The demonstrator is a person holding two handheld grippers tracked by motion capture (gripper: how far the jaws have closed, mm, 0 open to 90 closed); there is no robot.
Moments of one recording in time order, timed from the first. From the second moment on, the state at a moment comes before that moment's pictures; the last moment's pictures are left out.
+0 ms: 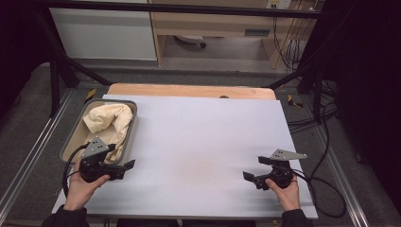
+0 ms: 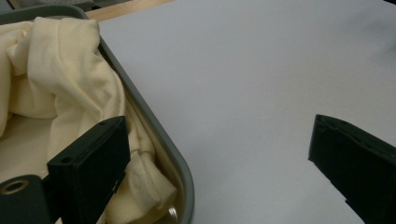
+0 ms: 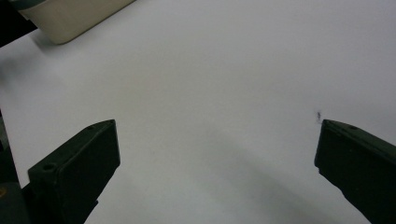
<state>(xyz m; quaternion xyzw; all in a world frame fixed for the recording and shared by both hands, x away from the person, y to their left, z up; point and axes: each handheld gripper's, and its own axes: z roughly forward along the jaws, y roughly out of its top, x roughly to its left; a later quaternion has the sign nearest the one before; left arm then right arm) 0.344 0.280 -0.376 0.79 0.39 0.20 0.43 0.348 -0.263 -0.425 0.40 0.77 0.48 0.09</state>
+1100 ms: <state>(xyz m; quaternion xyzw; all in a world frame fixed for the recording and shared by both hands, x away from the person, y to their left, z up) 0.359 0.308 -0.360 0.77 0.44 0.22 0.41 0.348 -0.262 -0.426 0.40 0.78 0.48 0.09</state>
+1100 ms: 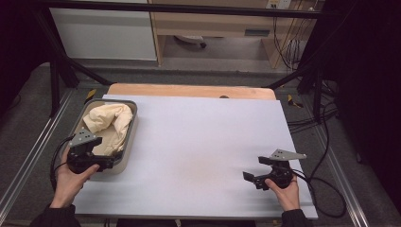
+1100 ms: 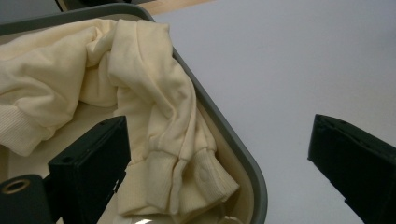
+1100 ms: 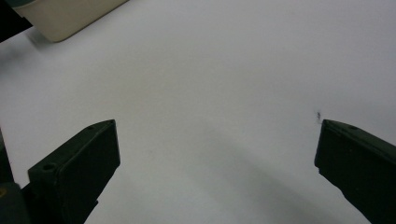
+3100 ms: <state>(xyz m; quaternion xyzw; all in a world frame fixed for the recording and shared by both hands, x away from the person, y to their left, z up) 0.466 0.306 -0.353 0.75 0.52 0.24 0.33 0.348 -0.261 -0.427 0.40 0.78 0.47 0.09</state>
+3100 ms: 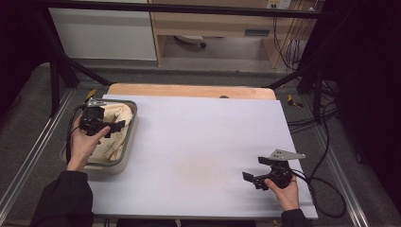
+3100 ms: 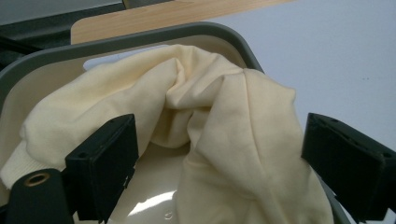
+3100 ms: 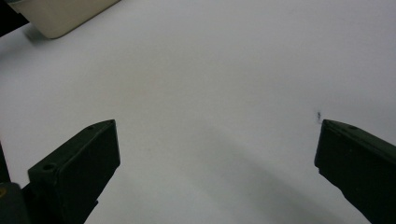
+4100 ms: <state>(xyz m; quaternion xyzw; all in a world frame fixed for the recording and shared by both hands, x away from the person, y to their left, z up) 0.488 0.302 -0.380 0.76 0.53 0.23 0.29 0.348 -0.261 -0.427 0.40 0.78 0.47 0.09</state>
